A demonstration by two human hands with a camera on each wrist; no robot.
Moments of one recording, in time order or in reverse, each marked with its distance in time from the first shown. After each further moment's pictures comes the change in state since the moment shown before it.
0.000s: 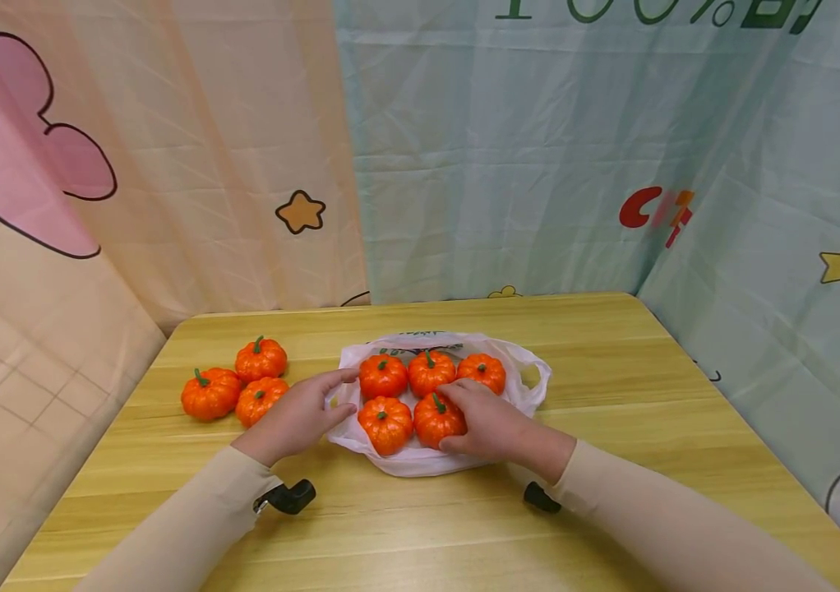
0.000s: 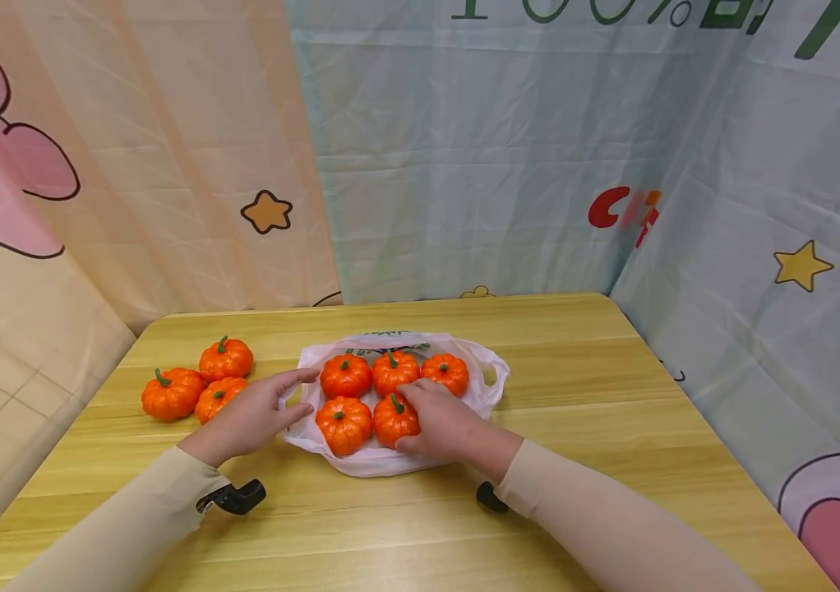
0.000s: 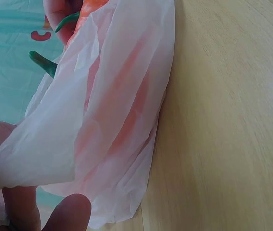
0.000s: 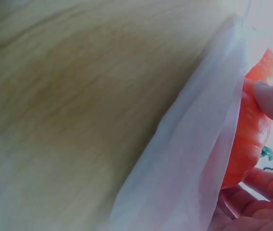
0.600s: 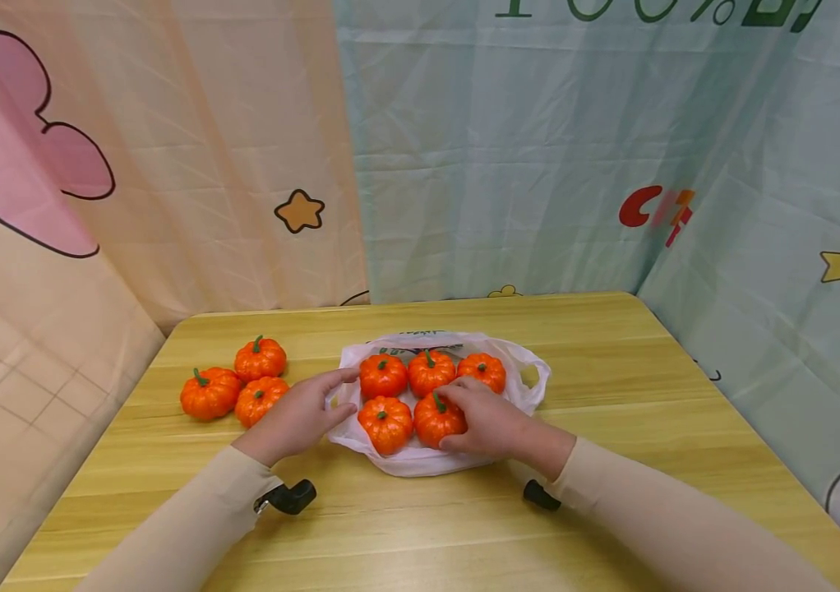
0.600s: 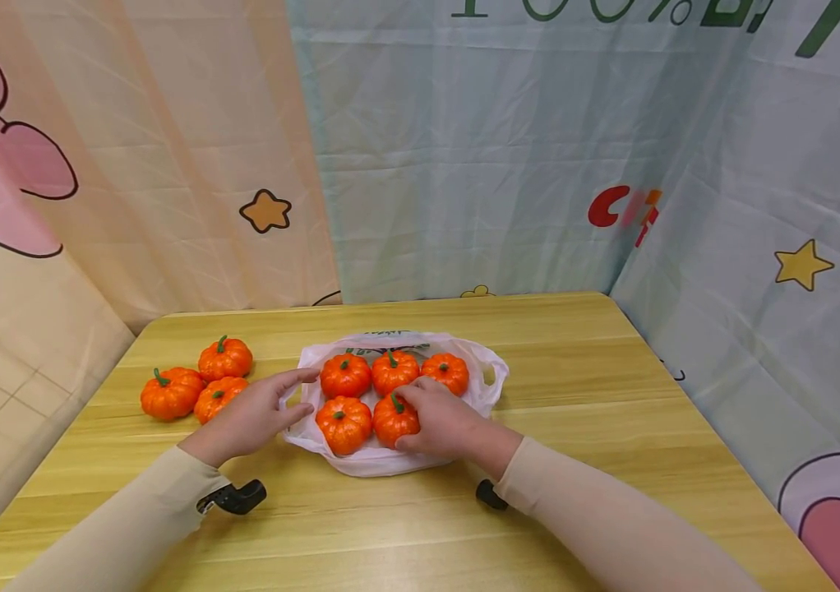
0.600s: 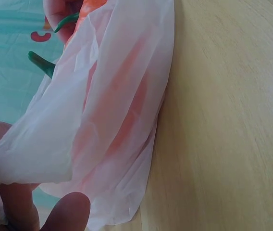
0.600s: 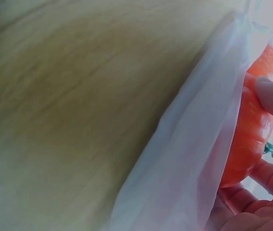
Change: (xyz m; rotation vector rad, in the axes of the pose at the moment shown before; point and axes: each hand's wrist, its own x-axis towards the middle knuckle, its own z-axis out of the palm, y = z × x) left_hand -0.001 0.002 0.001 -0.007 -0.009 -0.013; right_hand 0.003 0.002 -0.002 0.017 -0.045 0.004
